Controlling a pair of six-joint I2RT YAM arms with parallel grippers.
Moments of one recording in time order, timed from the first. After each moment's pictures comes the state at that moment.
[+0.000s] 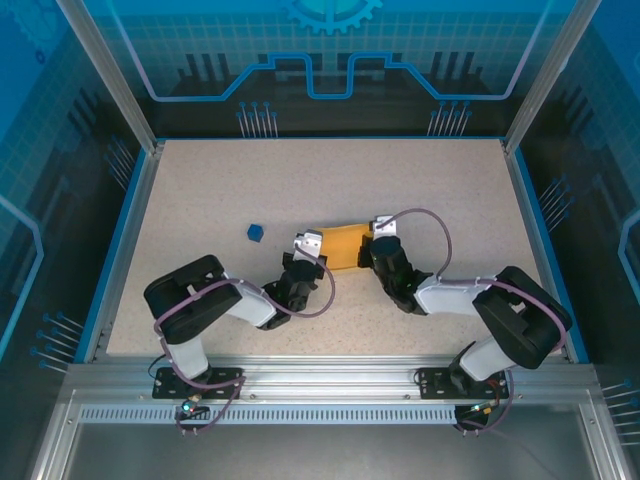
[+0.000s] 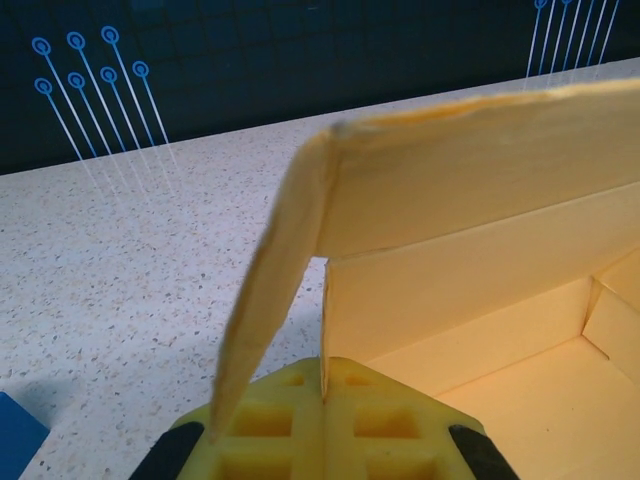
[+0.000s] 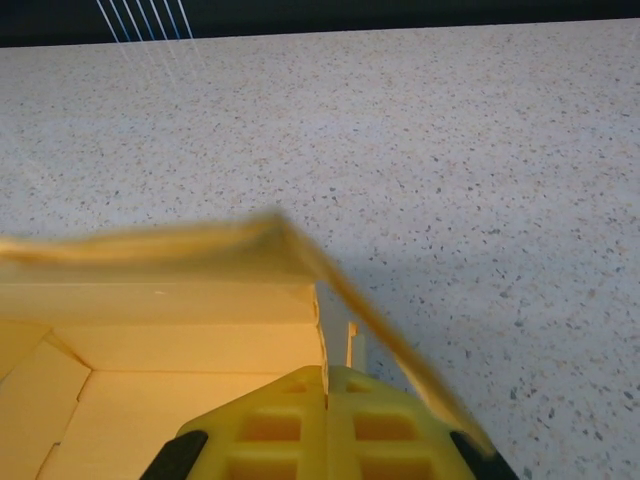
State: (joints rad) left arm -0.89 1.79 0.53 0.99 -0.76 -0.08; right arm 0.71 1.50 0.51 0.53 0.46 0.34
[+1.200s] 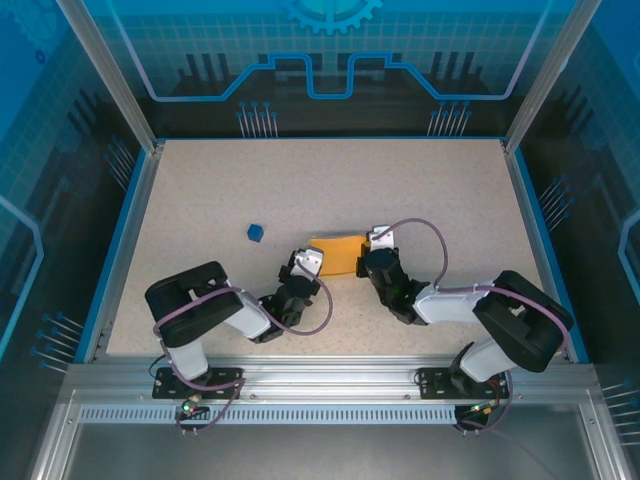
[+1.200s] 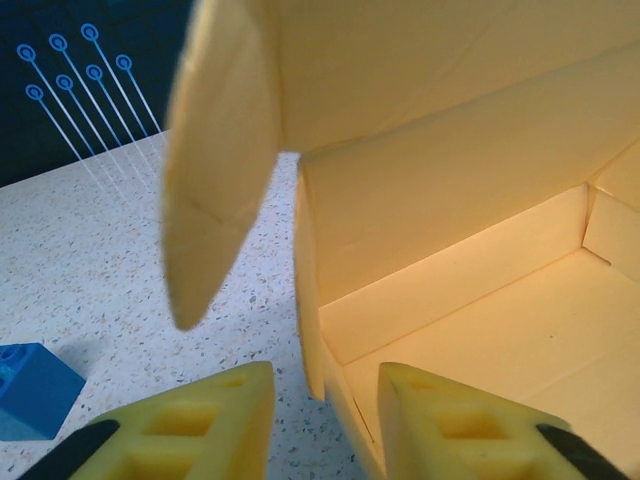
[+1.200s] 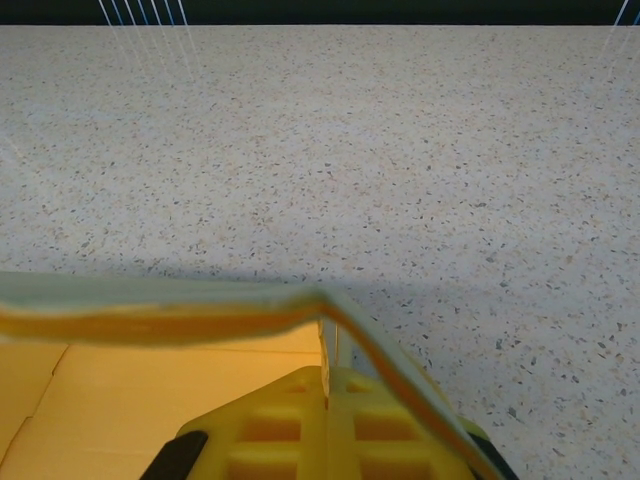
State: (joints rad) left arm -0.94 1.75 0.43 1.01 -0.78 -0.01; right arm 0.79 1.48 0.47 0.53 0.57 0.34
